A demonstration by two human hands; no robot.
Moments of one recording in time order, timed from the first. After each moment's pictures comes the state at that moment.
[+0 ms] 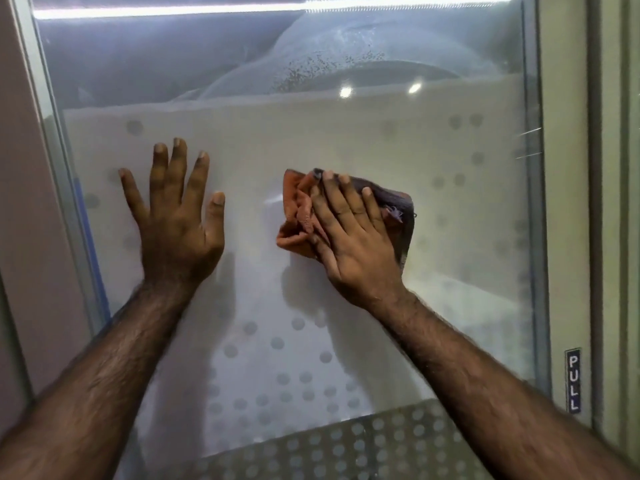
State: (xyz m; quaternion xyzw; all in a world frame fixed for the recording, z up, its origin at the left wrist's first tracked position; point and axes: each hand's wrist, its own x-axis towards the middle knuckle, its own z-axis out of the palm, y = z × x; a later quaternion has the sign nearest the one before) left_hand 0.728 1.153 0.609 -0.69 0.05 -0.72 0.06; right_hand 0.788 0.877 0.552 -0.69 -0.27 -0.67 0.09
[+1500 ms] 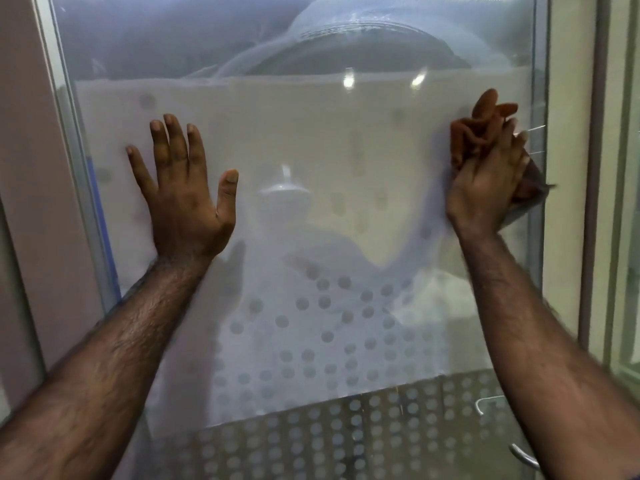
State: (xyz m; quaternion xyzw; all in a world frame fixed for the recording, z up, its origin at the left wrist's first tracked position) left_hand 0.727 1.152 0.610 -0.71 -0.01 -0.70 0.04; right_hand 0.816 0.755 0.609 -0.67 0.02 -0.61 0.42
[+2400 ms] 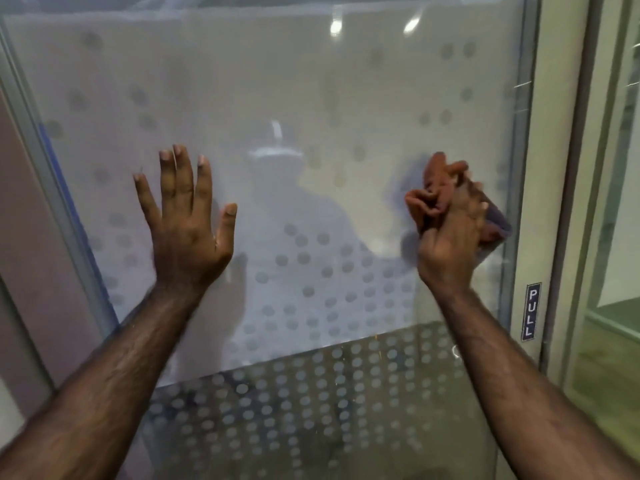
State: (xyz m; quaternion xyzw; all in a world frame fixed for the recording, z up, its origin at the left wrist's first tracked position) left_hand 0.730 1.140 0.509 -0.73 0.06 -0.68 0.08; right_hand 0.820 0.752 0.441 -0.70 -0.08 -0.58 0.41
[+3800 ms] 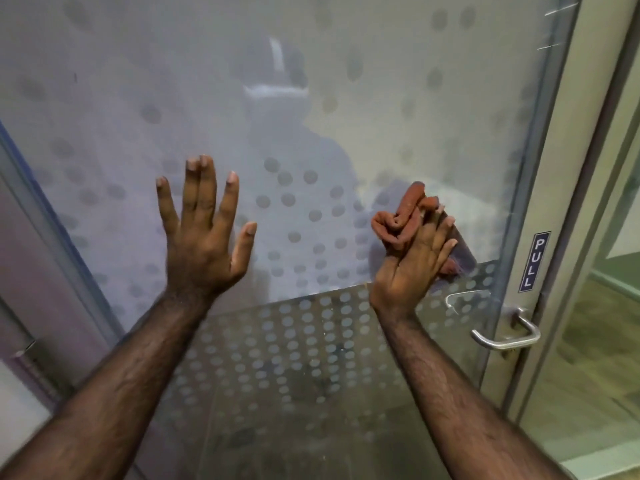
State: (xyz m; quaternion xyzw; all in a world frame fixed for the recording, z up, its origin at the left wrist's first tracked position) left_hand 0.725 1.110 0.402 -0.77 0.12 -0.62 0.10; right_hand 0.802 0.822 0.305 -0.68 -0.03 -0.58 0.45
